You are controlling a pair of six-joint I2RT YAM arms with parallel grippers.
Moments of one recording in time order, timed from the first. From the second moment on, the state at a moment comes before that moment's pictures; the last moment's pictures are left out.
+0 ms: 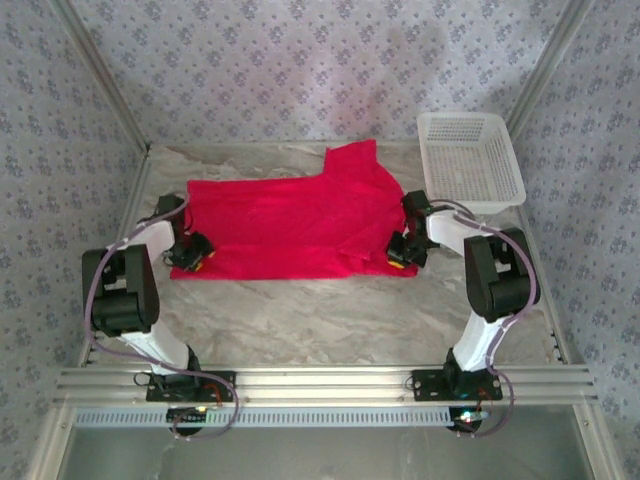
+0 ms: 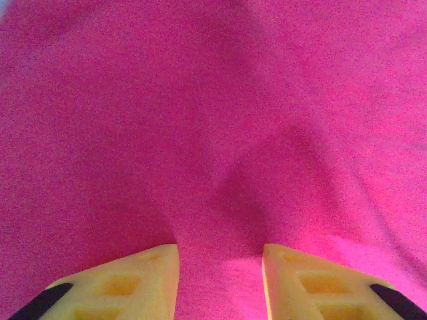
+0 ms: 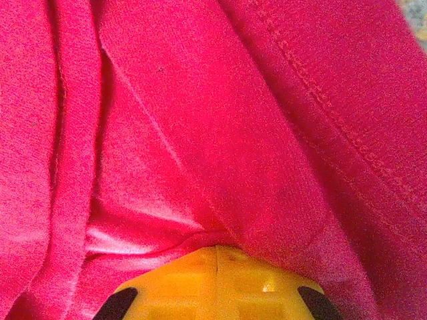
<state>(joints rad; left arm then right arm) 0.11 1.66 0.95 -0.60 0.15 -0.69 0.23 1.77 1.04 -0.67 -0.23 0.60</state>
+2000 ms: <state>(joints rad) 0.02 1.51 0.95 -0.74 0.05 -0.61 0.64 1.79 1.27 -0.88 0.01 0.70</state>
